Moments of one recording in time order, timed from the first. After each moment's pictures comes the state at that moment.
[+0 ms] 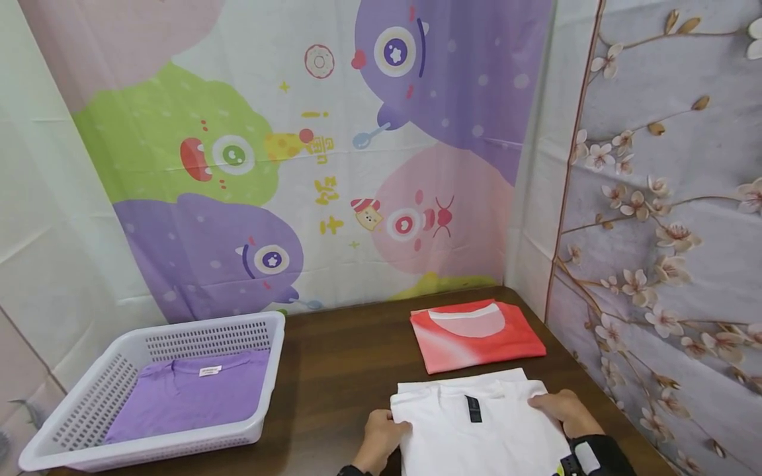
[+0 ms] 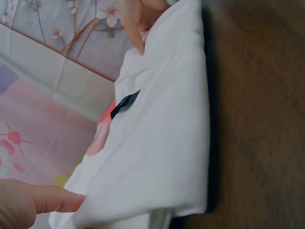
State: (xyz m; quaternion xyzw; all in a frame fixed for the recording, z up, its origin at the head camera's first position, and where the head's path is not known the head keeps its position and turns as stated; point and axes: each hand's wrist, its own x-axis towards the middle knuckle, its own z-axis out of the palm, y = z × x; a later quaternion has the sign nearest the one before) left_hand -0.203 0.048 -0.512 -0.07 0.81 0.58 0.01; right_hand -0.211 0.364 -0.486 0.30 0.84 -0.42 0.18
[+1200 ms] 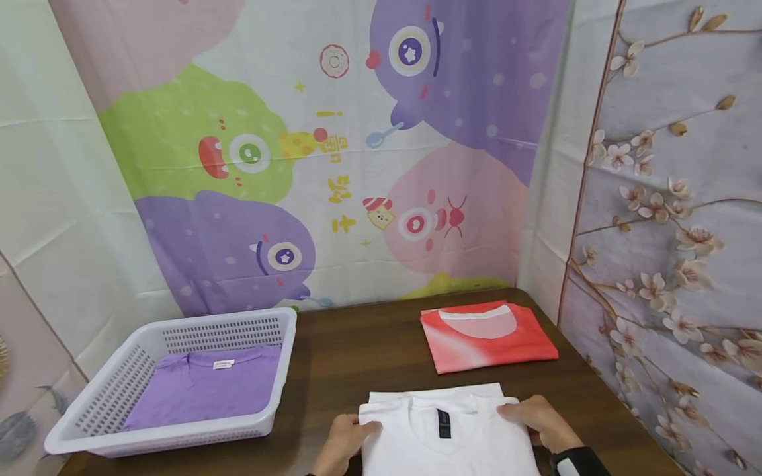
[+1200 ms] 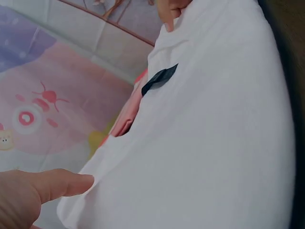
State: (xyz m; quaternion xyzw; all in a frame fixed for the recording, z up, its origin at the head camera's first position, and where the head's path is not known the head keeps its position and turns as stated) left_hand -0.203 -0.027 -0.516 -0.04 0.80 0.60 0.03; right_hand -0.206 0.308 -0.493 0.19 0.83 -0.49 0.17
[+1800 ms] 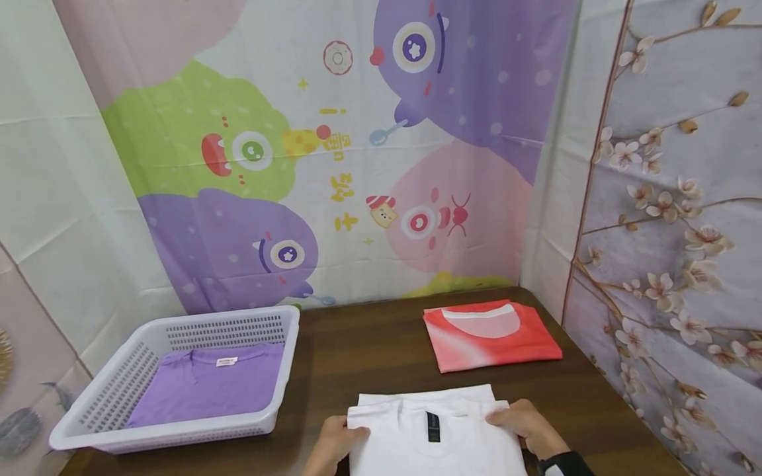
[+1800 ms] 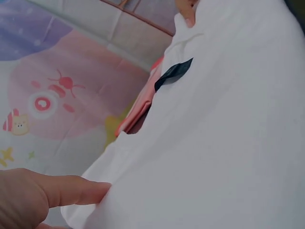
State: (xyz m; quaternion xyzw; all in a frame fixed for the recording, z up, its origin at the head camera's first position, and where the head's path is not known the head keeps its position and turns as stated) left_hand -0.199 -0.048 -0.508 -0.07 0.81 0.57 0.06; right_hand -0.204 0.279 -0.499 0.16 0.83 -0.50 0.16
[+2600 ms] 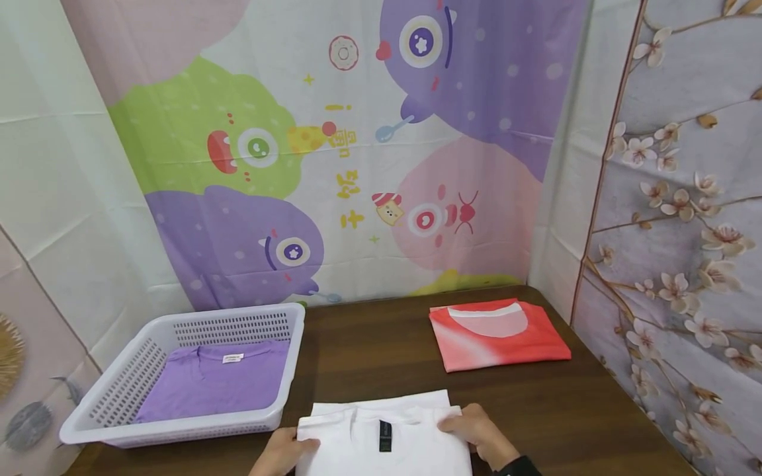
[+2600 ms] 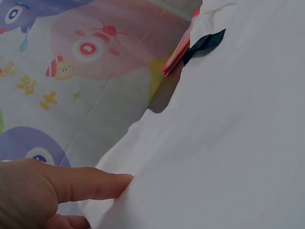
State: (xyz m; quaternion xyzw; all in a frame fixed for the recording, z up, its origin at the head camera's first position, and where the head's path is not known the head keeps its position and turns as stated) left_hand -0.190 -0.142 -0.513 -0.02 0.86 0.51 0.05; right_hand -0.212 0.194 -0.519 0.13 0.81 -0.55 0.16
